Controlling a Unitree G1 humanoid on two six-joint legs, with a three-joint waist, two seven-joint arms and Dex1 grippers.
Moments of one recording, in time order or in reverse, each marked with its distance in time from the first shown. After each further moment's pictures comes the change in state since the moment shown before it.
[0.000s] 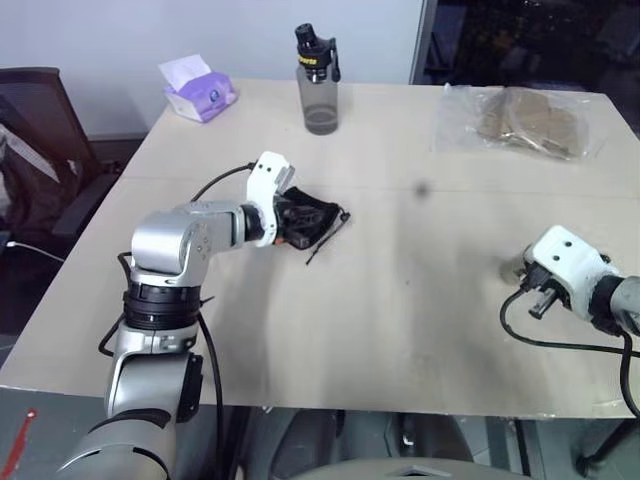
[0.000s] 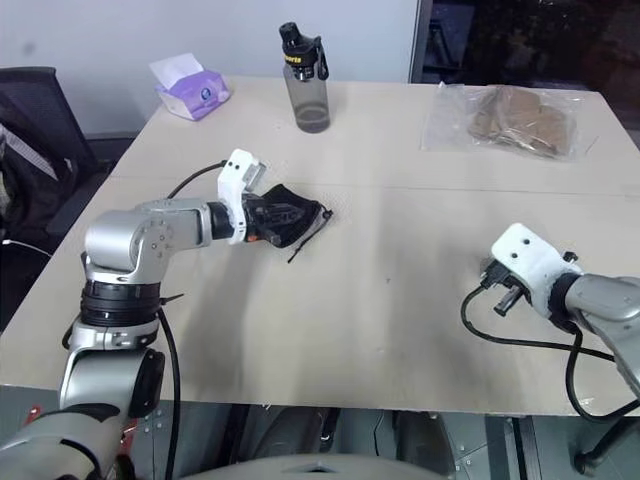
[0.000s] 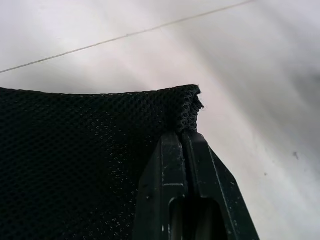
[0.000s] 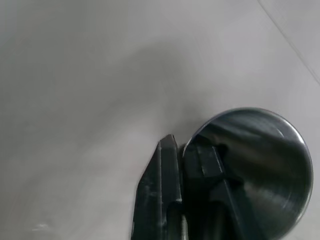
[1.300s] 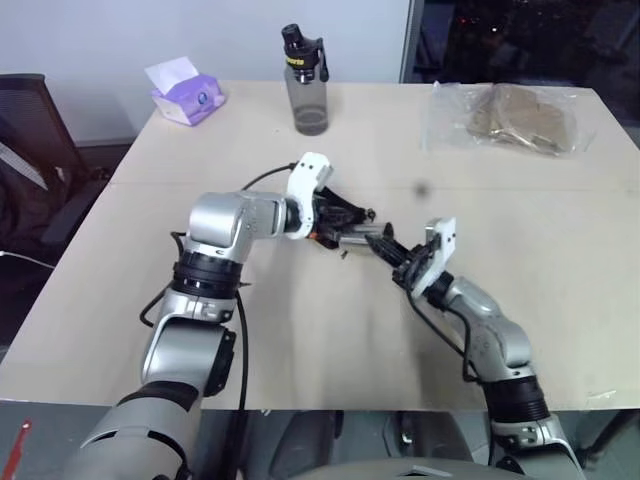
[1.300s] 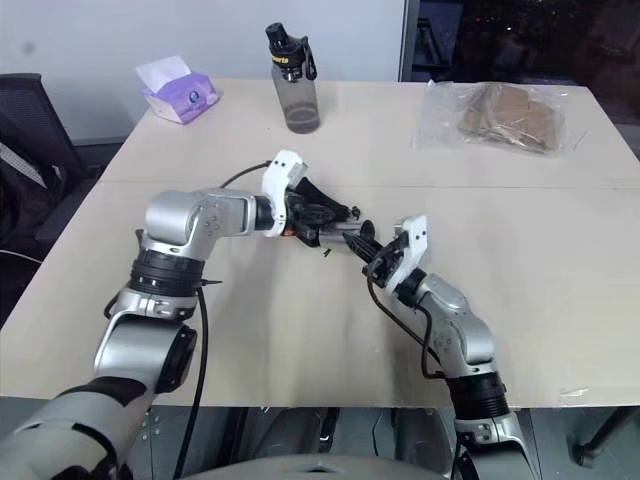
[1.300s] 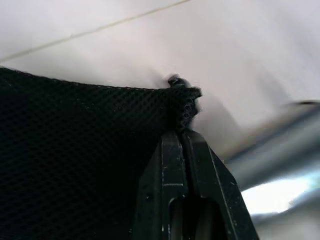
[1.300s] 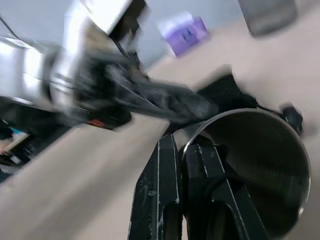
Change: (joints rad) left arm -0.150 -0.144 -0.140 0.214 0.038 -0.035 0.021; right arm -0.272 1.039 0.228 0.699 0.127 -0.628 0.047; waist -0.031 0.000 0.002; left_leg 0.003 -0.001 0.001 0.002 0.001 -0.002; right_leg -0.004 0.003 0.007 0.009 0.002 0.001
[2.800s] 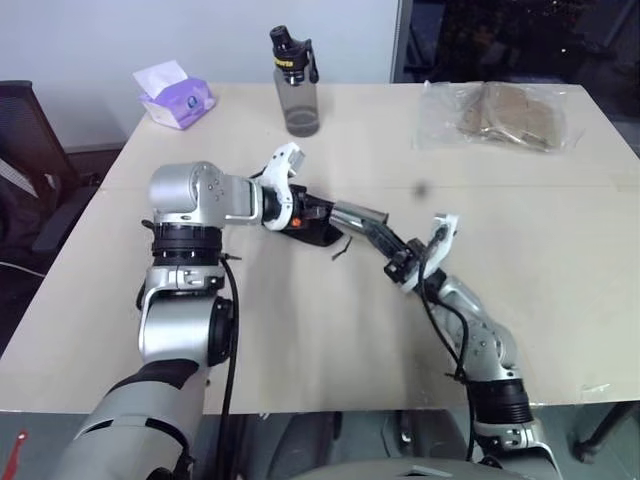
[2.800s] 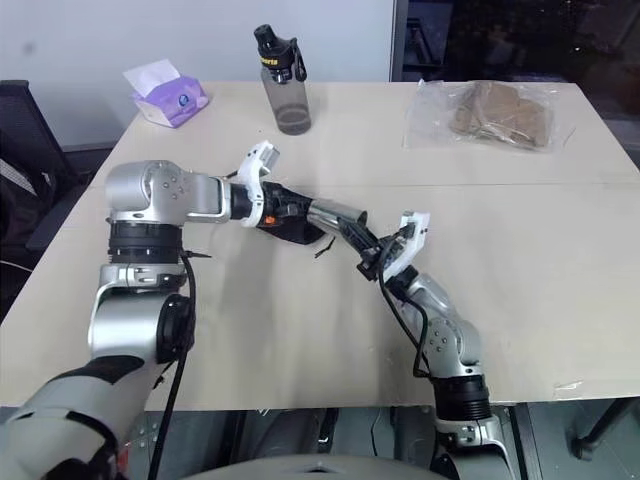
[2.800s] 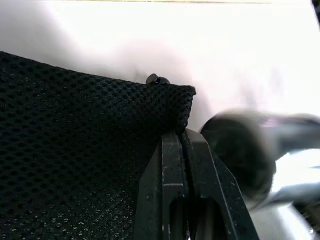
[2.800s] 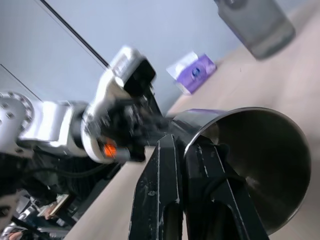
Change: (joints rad) left arm -0.171 -0.001 0.298 0.239 -0.064 0.346 0.126; right arm 0.030 0.110 -0.071 -0.047 0.233 0.104 -0.061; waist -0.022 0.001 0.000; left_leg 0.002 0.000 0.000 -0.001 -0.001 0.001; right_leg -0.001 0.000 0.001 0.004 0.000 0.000
